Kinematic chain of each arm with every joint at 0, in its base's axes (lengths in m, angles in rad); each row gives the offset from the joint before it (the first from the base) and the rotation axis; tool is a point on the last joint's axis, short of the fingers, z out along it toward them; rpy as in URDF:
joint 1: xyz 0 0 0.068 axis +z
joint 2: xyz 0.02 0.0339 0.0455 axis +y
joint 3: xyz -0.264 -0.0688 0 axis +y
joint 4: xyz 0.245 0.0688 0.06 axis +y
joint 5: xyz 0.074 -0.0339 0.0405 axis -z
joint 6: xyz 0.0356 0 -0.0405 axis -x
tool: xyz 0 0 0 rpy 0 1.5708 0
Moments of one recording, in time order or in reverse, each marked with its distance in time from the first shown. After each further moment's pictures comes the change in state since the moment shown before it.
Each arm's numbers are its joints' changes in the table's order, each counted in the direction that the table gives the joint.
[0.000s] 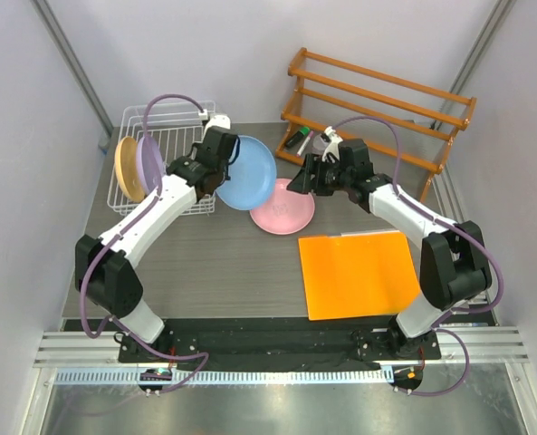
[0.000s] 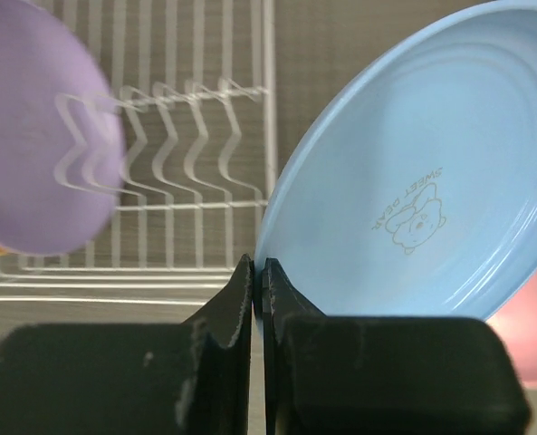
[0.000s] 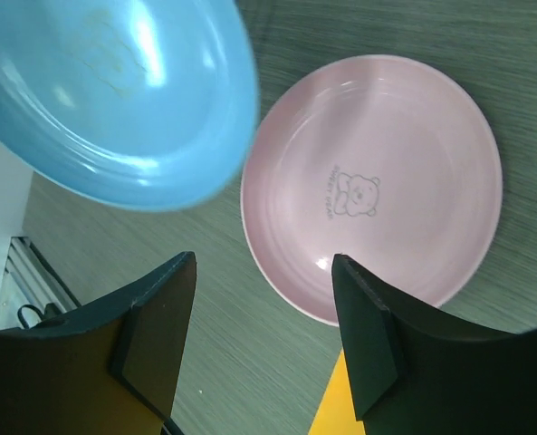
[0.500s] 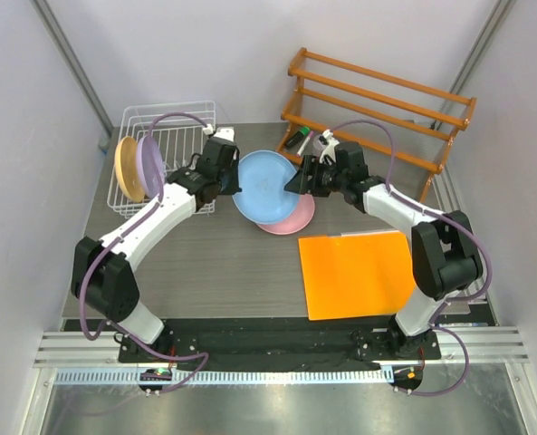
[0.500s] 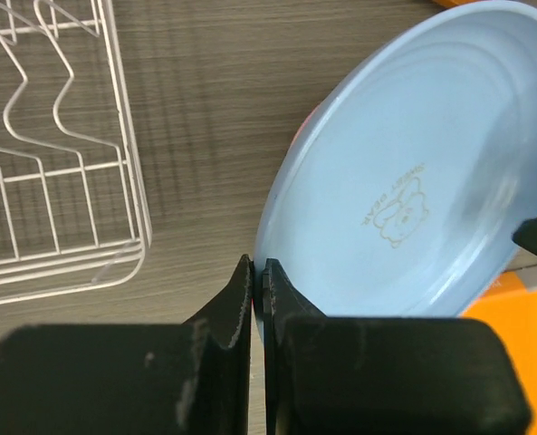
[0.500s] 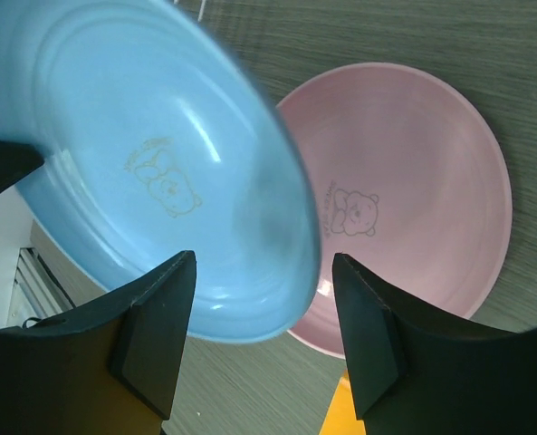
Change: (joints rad) left arm -0.003 -0.028 0.144 -0.097 0.357 0.143; right arm 0.003 0.072 0.014 -0.127 -0.031 -0.051
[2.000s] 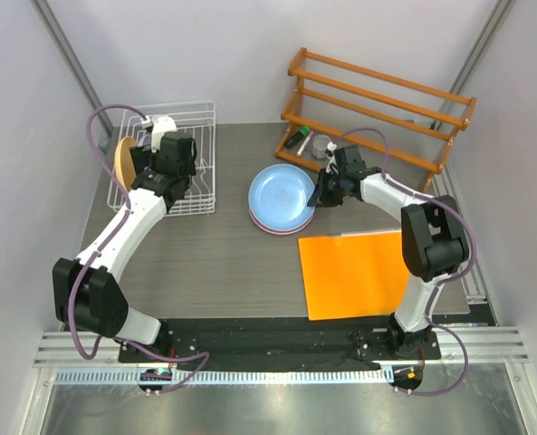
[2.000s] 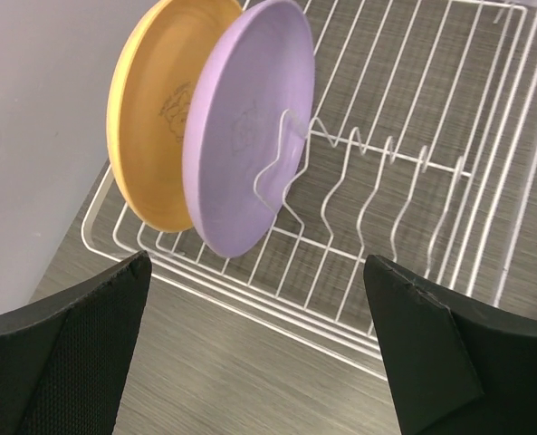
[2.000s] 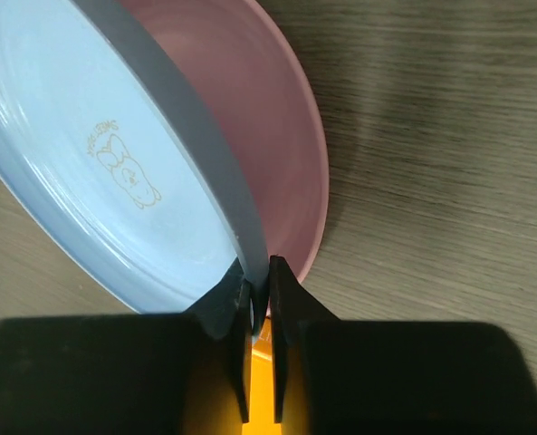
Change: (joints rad) left arm 0.212 -0.133 0.100 -0.103 -0.505 -0.137; right arm -0.057 0.146 -0.113 0.339 0.149 0.070
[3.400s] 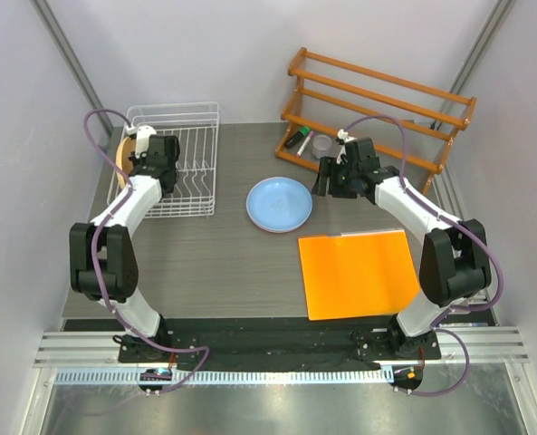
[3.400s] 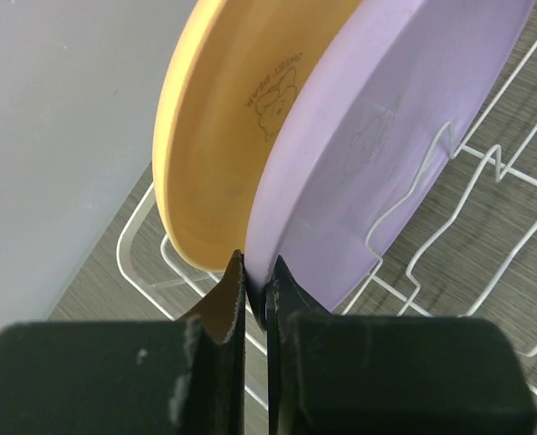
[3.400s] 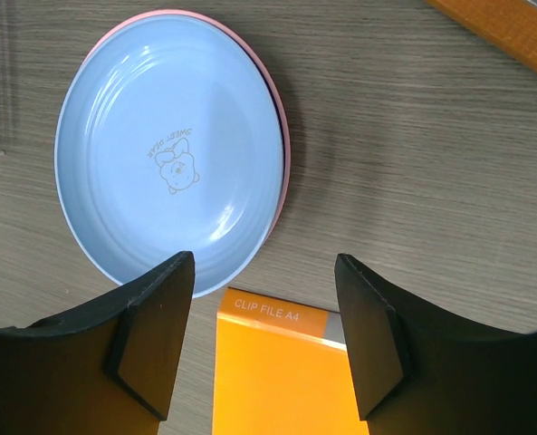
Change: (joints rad) left arm 0.203 0.227 0.003 -0.079 -0.046 -0.015; right arm 0.001 -0.200 0.028 0.051 0.149 0.085
